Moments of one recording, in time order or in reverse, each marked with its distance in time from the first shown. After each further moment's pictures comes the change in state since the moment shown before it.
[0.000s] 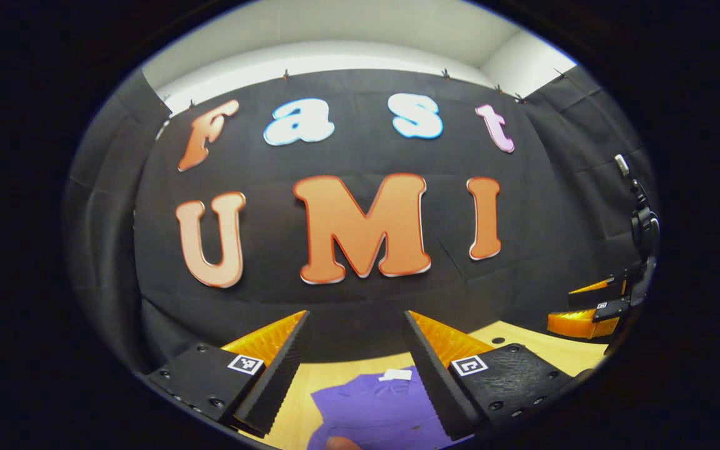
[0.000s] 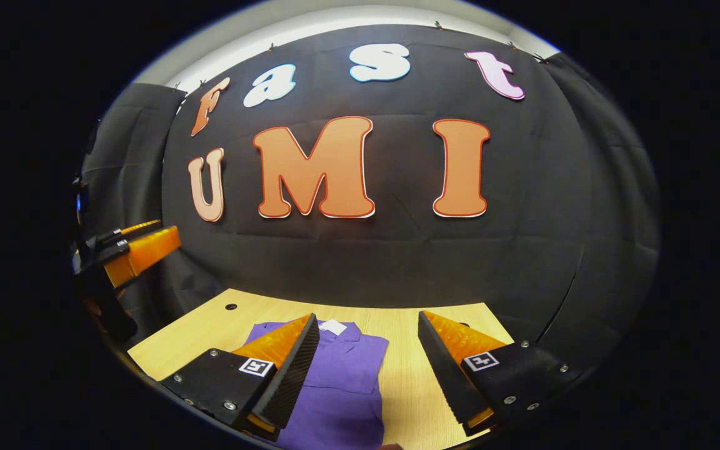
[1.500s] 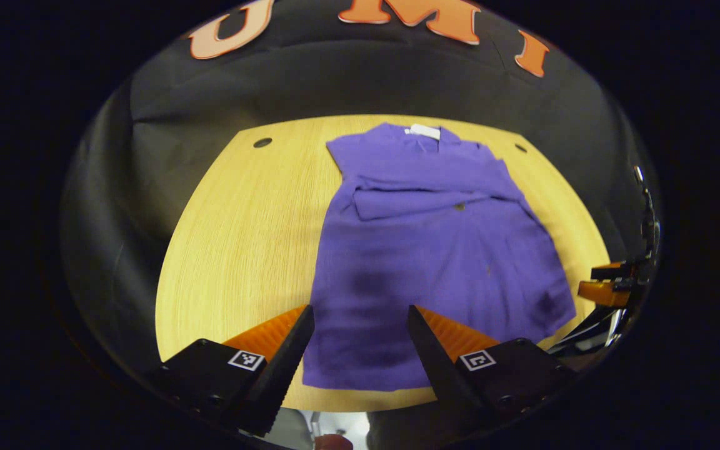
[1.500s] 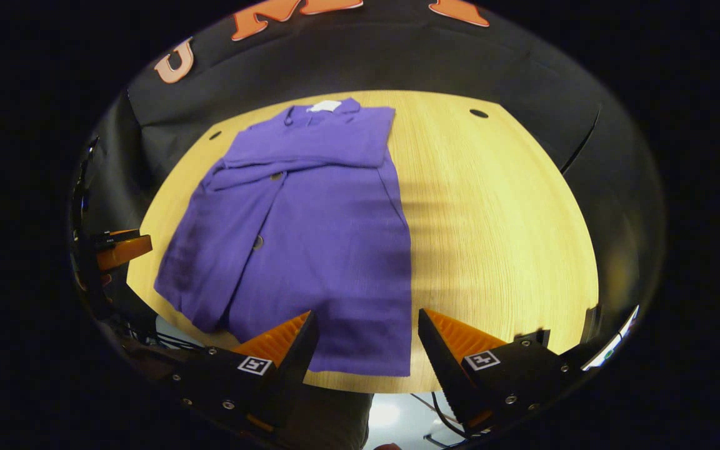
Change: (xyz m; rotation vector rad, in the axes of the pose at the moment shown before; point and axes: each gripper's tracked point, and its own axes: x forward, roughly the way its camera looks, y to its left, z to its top) left arm -0.194 0.048 -0.329 -0.090 1.206 -0.099; right arm -0.117 0.018 -0.309 0.080 0.972 0.028
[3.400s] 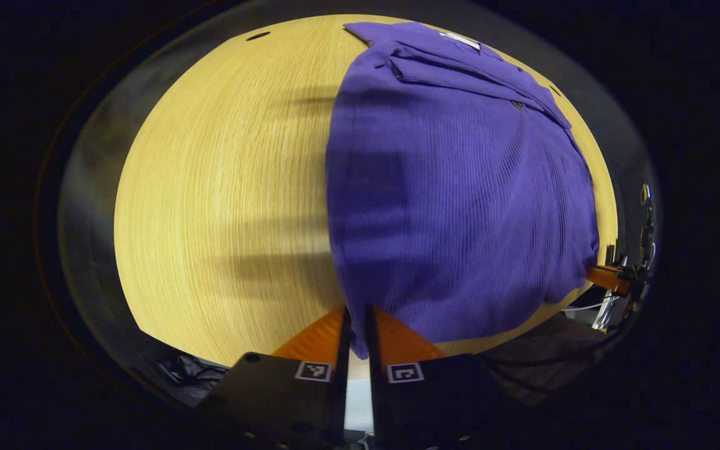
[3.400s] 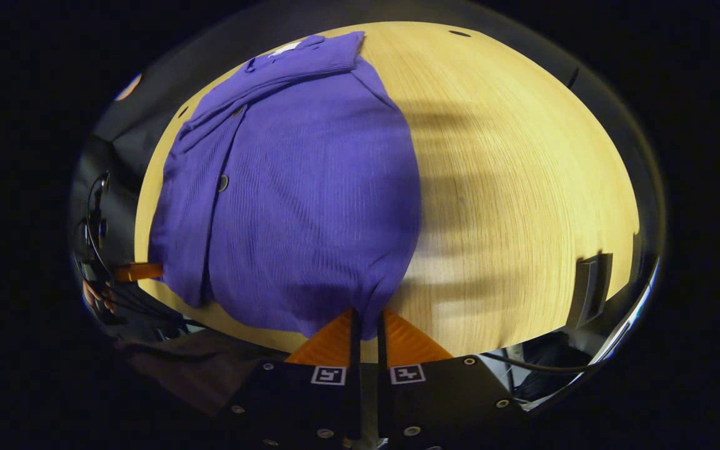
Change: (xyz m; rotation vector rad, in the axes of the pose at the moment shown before) left arm 0.048 0.008 -0.089 -0.088 0.487 -0.082; right arm 0.029 0.013 -0.078 0.205 0.298 0.082
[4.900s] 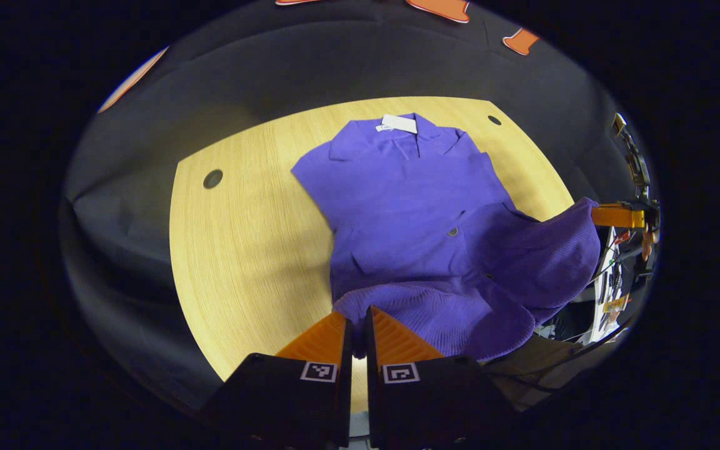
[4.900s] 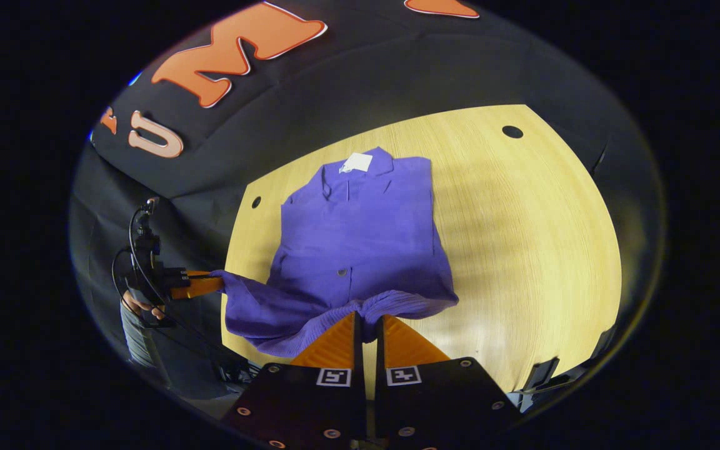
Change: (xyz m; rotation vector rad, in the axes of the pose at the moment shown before) left arm -0.174 -0.025 0.238 0.354 -0.274 -0.016; right arm -0.166 0.089 0.226 -0.025 -0.290 0.242
